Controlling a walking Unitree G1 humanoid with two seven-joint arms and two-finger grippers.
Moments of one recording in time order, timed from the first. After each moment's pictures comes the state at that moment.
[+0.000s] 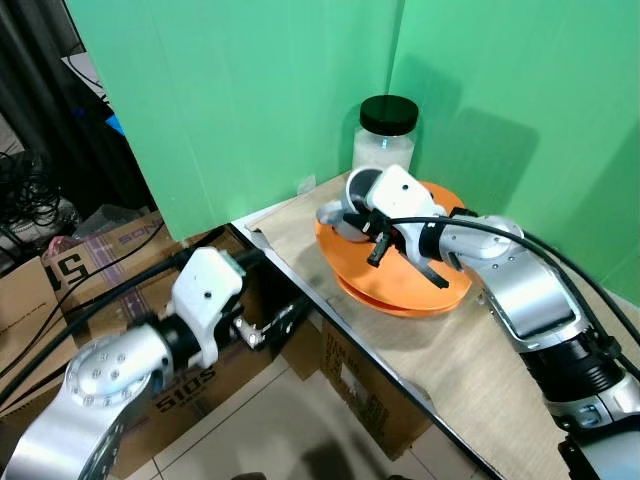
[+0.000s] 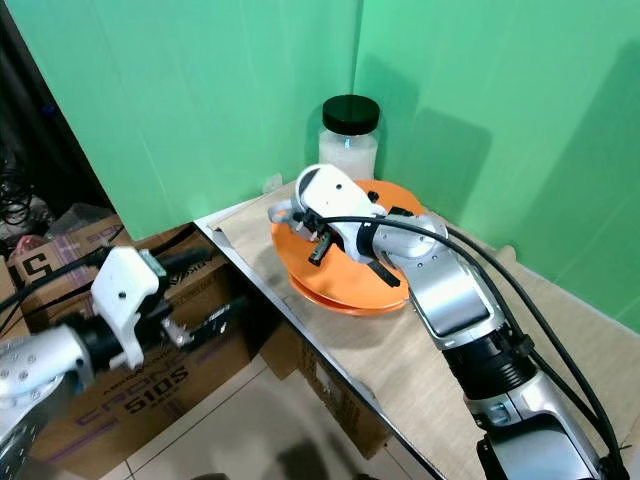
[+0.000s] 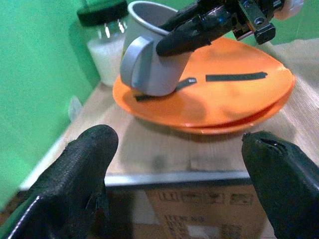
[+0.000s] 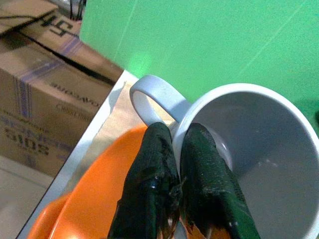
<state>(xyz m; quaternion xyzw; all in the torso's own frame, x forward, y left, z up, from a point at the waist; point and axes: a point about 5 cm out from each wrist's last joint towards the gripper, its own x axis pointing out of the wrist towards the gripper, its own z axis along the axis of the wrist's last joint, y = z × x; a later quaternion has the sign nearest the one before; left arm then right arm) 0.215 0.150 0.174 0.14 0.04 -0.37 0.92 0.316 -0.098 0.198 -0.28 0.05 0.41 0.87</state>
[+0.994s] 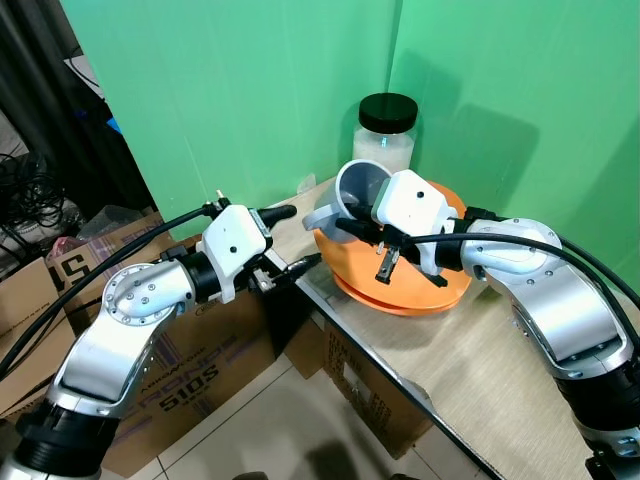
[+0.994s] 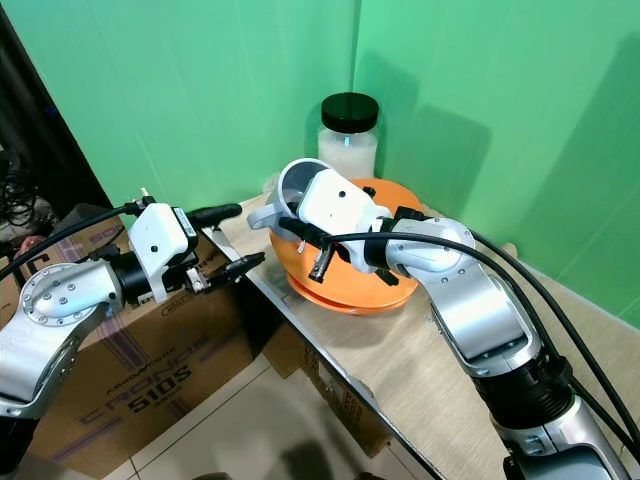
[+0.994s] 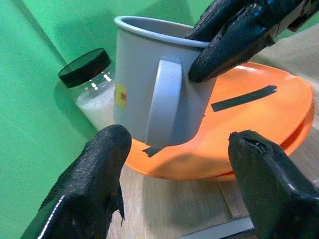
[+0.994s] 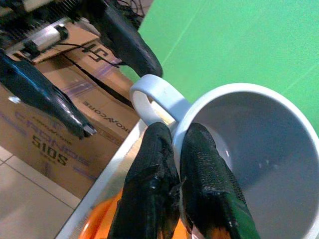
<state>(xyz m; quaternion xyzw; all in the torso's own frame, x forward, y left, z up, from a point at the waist) 0.273 0.144 0.182 0.21 -0.04 -0.44 0.87 0.284 -0.098 0.219 -0.29 0.00 0.47 0.83</state>
